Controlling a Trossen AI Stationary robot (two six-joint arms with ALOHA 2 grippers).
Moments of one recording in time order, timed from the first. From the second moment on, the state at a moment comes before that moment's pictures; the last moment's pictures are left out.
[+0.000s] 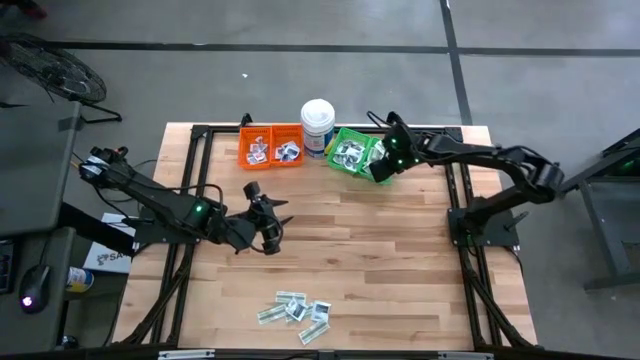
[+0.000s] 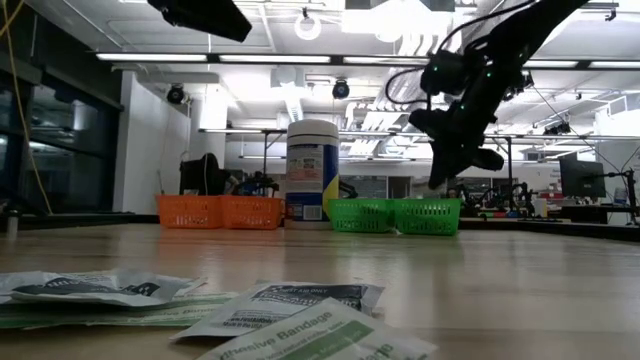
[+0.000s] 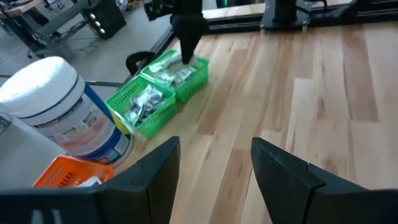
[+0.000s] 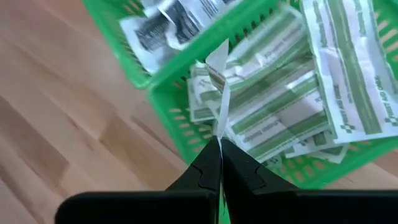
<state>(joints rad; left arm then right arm) -0.43 1.21 0.94 -0.34 -0.82 -0.22 -0.61 1.41 0.82 -0.43 -0.12 0.48</state>
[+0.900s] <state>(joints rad) -0.43 1.21 0.94 -0.35 -0.72 -0.25 -0.65 1.39 0.82 -0.43 -0.13 0.37</state>
